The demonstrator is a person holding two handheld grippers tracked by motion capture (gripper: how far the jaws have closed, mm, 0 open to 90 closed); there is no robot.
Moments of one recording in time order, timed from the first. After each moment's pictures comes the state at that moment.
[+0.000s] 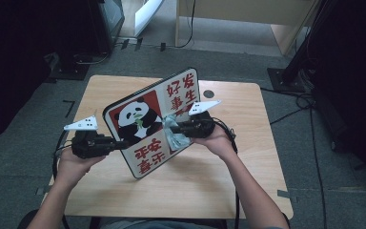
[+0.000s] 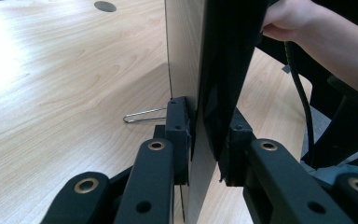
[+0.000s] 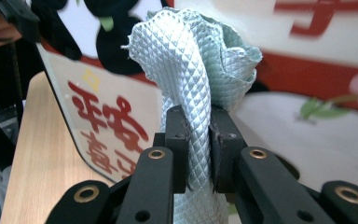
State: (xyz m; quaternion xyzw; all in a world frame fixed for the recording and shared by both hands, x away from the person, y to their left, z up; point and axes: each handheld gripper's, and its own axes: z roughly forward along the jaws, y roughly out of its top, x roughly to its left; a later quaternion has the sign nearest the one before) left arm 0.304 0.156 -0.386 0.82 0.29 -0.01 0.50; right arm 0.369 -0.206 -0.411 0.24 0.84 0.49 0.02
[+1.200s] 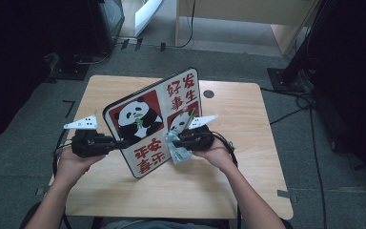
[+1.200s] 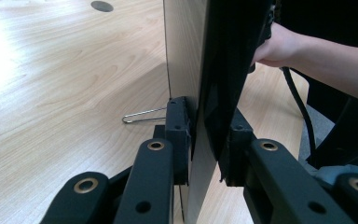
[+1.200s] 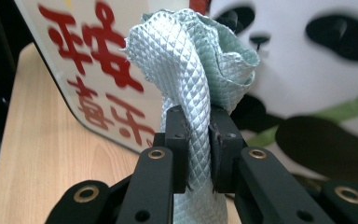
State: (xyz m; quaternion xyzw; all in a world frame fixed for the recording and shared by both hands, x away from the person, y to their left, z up) left arm 0.308 0.158 -0.386 0.82 0.28 -0.02 0.50; right arm 0.355 -0.211 -0.464 0.27 0.84 0.47 -0.01
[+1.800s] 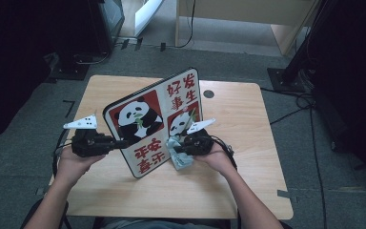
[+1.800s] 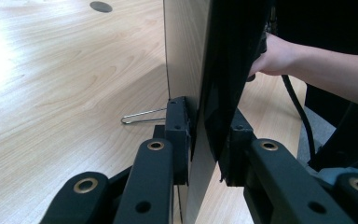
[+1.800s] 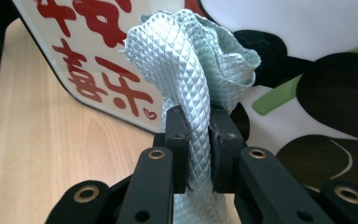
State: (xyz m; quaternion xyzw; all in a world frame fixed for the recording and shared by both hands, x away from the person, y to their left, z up) left arm 0.309 0.159 -0.388 0.81 0.29 -0.02 0.51; right arm 0.350 -0.209 -0.476 0.29 0.86 0.43 -0.03
